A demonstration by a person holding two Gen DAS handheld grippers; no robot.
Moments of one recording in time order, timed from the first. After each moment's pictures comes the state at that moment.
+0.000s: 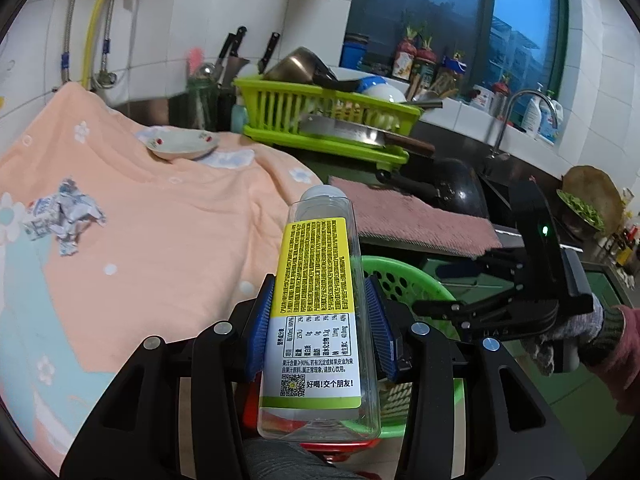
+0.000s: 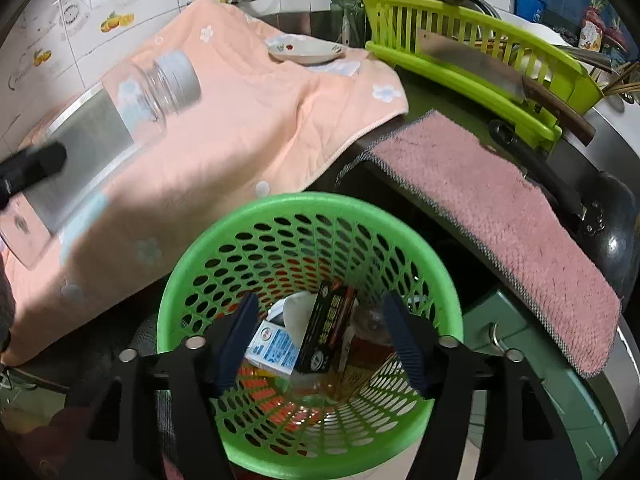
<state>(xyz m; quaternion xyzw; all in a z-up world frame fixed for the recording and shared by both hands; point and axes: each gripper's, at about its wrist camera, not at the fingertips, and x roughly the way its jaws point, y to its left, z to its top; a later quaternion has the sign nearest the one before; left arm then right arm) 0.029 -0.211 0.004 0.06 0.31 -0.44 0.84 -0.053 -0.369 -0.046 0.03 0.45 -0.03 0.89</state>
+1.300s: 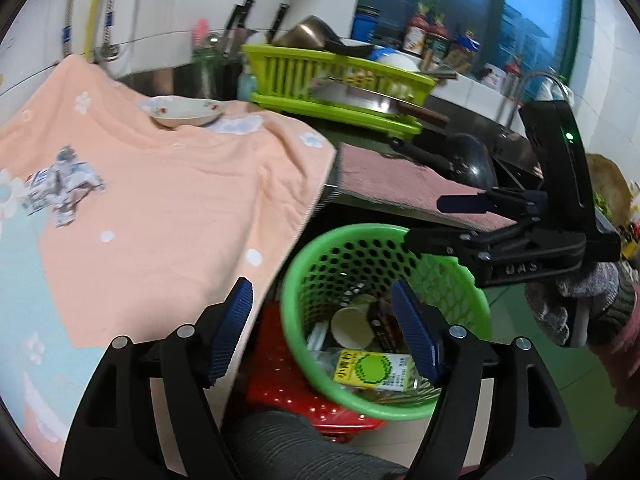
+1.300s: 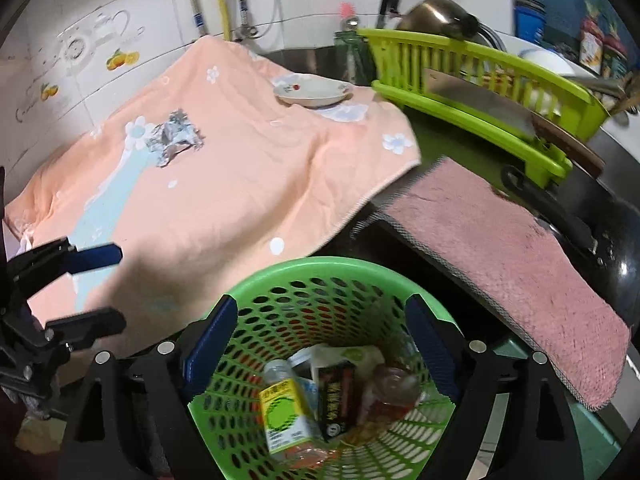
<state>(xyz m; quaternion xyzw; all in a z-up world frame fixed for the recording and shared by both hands) 0.035 -0.201 -0.022 0.07 0.35 -0.41 0.84 -0.023 -0.363 -0.019 0.05 0.40 -0.01 0.91</state>
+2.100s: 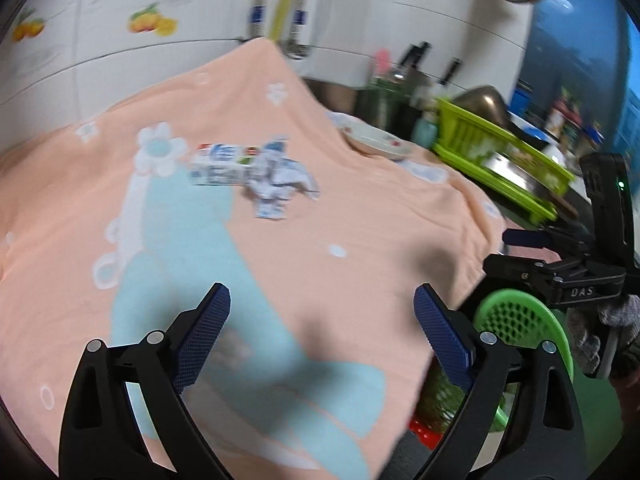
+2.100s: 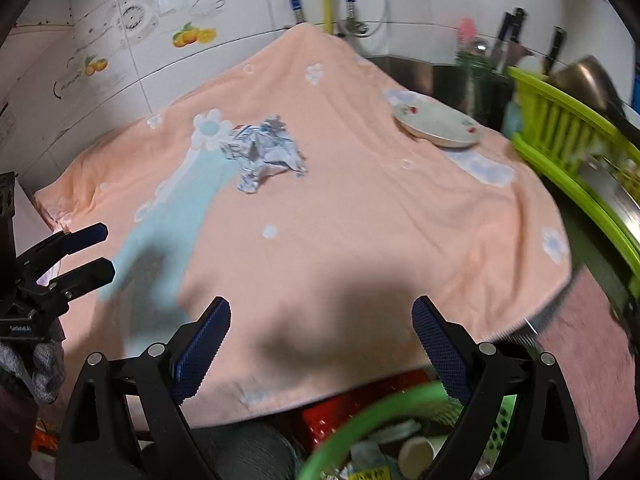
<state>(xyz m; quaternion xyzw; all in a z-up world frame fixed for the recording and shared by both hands) 0.141 -0.036 0.001 -0.02 0.34 -0.21 0.91 0.112 -0.246 0.007 0.02 0.40 0.11 0.91</state>
